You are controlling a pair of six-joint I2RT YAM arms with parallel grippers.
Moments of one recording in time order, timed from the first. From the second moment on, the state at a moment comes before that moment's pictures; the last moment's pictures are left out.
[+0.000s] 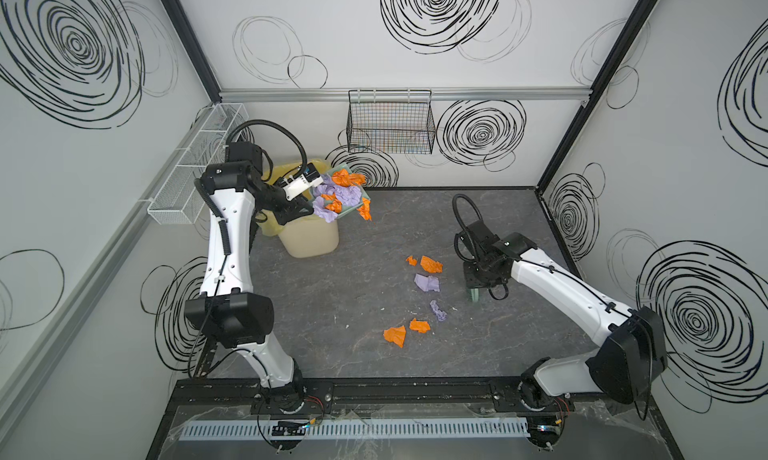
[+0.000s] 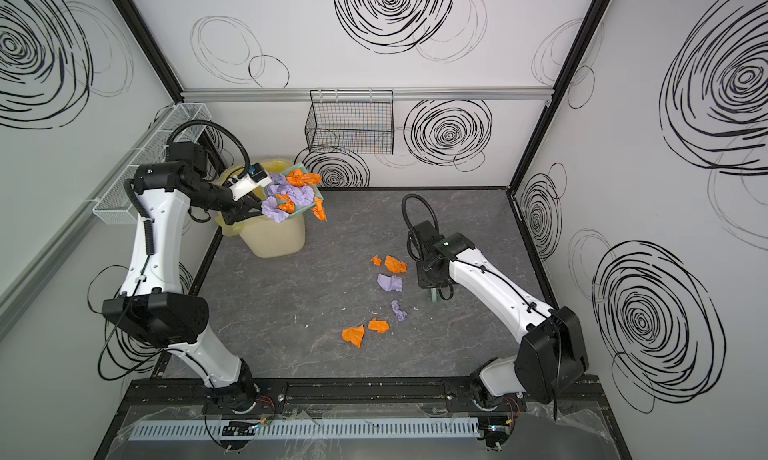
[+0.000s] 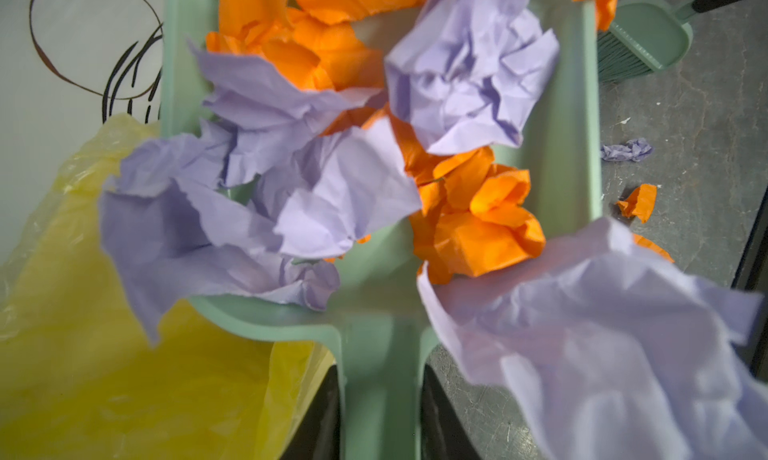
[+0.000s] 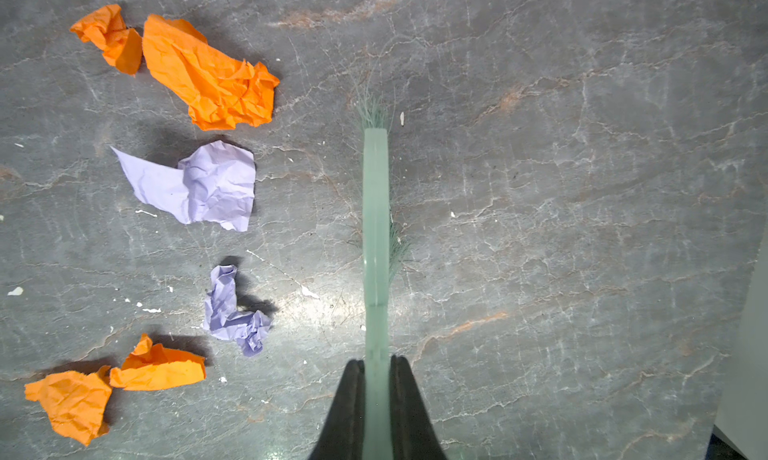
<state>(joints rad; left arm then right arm) 0.20 1.76 2.11 -1.47 0.59 1.08 0.52 1.40 1.18 -1.10 0.19 0.49</state>
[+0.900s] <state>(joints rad) 0.47 1.94 2.40 -1.47 0.64 1.08 0.52 1.39 1.09 -1.03 0.17 0.49</state>
